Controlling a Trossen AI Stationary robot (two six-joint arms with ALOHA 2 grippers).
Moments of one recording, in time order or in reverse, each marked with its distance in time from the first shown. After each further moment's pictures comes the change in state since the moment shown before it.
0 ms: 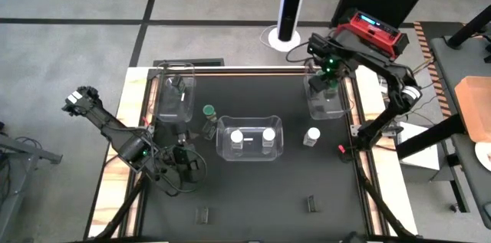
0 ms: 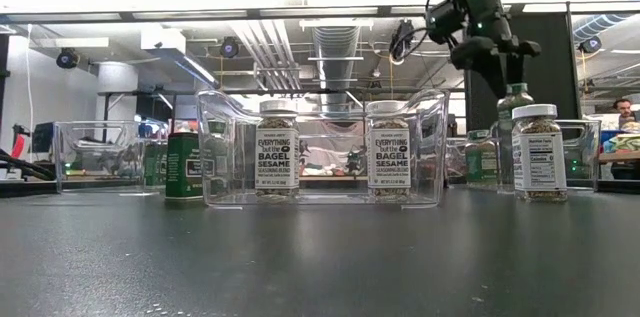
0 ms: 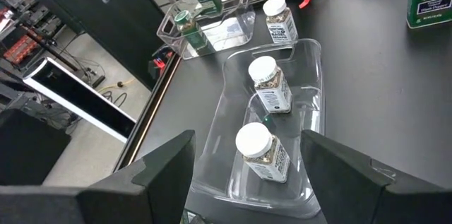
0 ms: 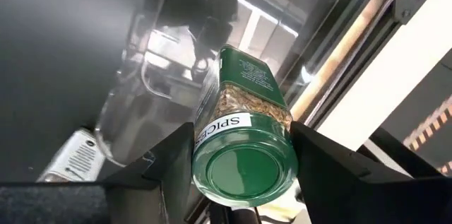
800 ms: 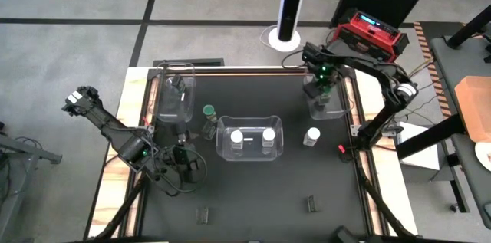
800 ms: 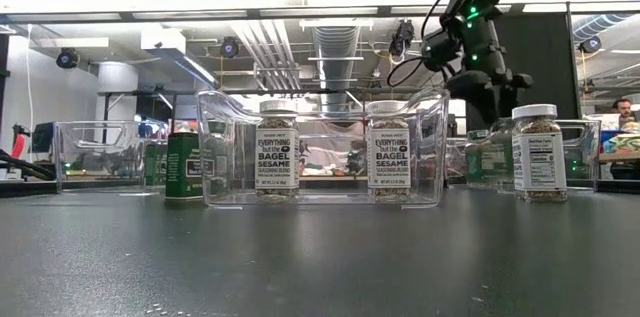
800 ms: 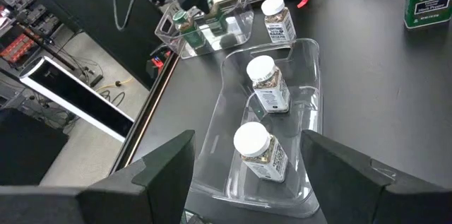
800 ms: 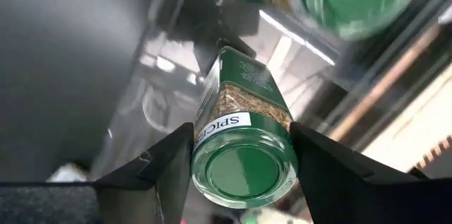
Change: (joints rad) left arm 0.000 0.000 0.000 0.000 0.006 -0.004; right arm -0.004 0.047 -0.170 0.235 -0.019 -0.046
